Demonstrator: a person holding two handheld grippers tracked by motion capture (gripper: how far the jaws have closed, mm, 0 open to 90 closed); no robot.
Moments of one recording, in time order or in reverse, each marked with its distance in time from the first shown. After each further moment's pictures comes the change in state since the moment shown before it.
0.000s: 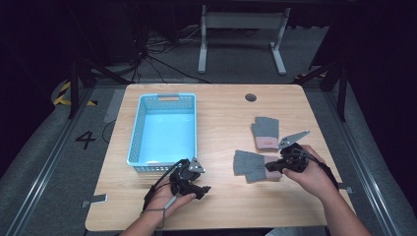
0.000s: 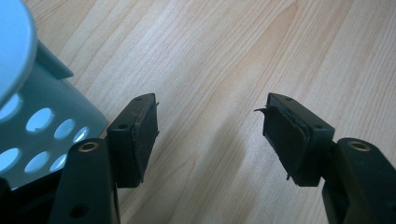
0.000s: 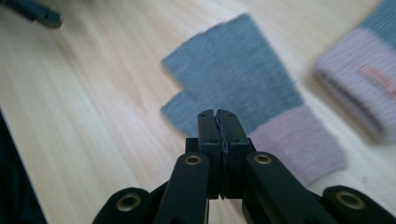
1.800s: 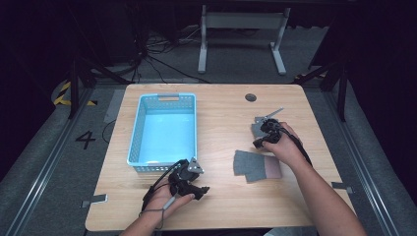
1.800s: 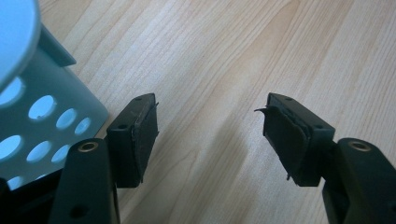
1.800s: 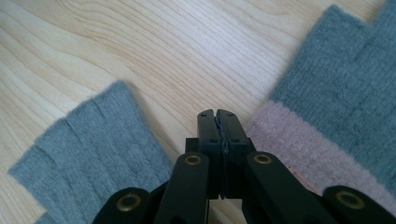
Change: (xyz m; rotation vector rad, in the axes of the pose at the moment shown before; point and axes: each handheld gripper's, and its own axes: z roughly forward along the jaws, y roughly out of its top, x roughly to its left) left arm 0.001 -0.002 -0.001 0.007 -0.001 -0.004; right arm -0.072 0.053 0.072 0.089 -0.101 0.145
